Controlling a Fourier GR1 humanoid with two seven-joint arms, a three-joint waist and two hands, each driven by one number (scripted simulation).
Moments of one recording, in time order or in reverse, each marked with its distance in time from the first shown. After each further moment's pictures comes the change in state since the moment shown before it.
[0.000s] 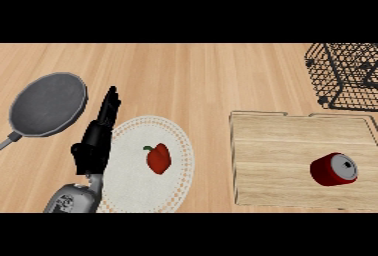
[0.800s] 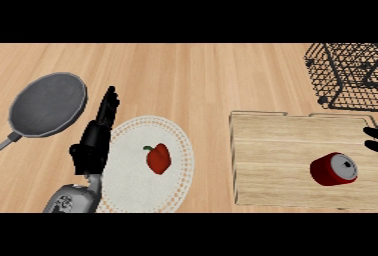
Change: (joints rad) left arm 0.006 -0.014 0.022 -0.003 -0.022 -0.022 -0.005; right arm 0.141 -0.117 0.184 -0.009 0.439 -0.300 -0.377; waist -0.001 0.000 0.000
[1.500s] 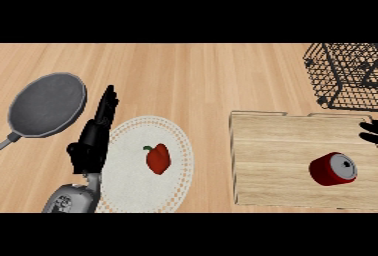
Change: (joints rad) left arm 0.001 -0.021 0.033 -0.009 -0.025 -0.036 0.011; right arm 0.033 0.024 0.096 0.266 0.236 -0.262 -0.214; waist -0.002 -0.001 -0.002
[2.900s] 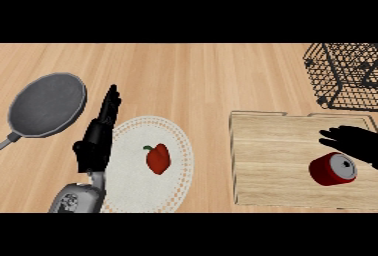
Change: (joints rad) left arm -0.006 -0.064 0.044 0.017 -0.057 -0.033 -0.003; right arm -0.102 0.124 0.202 0.145 0.132 -0.026 -0.007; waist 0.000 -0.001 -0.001
